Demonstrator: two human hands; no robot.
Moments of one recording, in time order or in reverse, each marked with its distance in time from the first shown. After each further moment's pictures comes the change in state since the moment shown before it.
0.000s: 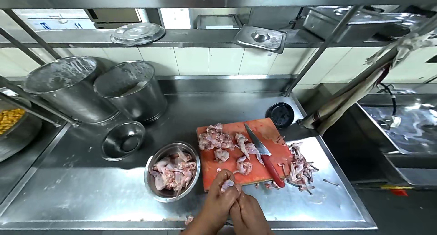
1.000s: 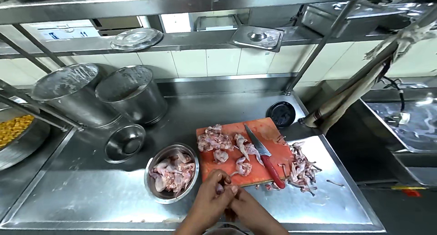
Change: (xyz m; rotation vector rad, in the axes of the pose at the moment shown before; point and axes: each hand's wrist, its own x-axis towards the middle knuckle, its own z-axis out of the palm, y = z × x) left_hand 0.004 -0.007 -0.021 0.525 -0.048 -0.046; right_hand 0.022 0.031 -0.013 0.908 -0.482 0.532
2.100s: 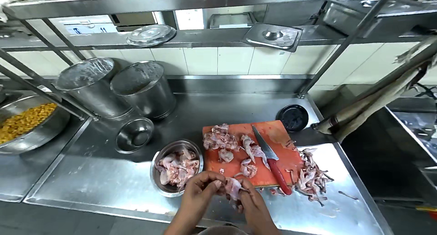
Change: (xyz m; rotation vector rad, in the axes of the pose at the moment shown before) left_hand -0.019 0.011 -0.017 -0.415 0.181 0.067; right_hand -0.001 0.028 -0.006 -0.132 0.271 -0.390
